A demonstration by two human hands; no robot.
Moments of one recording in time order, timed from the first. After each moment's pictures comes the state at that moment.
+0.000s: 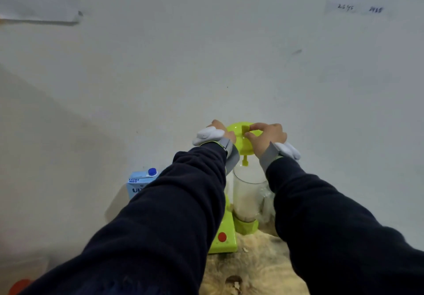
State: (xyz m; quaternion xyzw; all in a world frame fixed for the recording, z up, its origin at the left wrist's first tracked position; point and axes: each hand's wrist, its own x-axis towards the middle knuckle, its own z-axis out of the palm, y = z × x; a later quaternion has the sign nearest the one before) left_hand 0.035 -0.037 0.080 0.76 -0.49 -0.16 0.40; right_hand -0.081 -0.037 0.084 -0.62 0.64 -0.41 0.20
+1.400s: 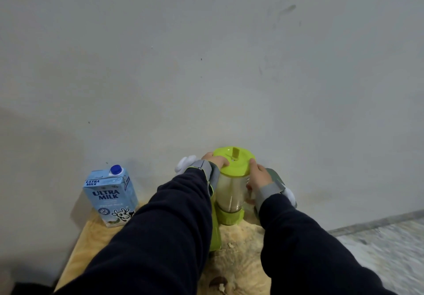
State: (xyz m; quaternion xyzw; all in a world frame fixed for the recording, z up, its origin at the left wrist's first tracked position) left_hand 0.015 -0.103 -0.028 0.73 -0.43 -0.46 0.26; right_hand -0.115 -0.089 -0.067 -0.39 0.66 -0.41 0.50
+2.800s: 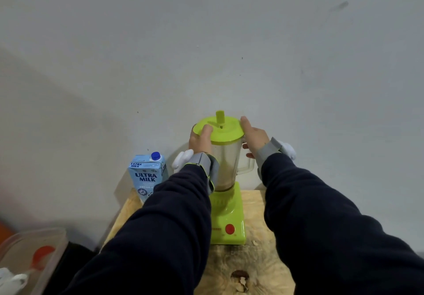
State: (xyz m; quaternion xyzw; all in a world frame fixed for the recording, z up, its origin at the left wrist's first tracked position) left_hand 0.070 -0.035 0.018 0.63 -0.22 -0.32 0.67; right_hand -0.038 -0.096 0.015 -0.59 0.54 -0.37 0.47
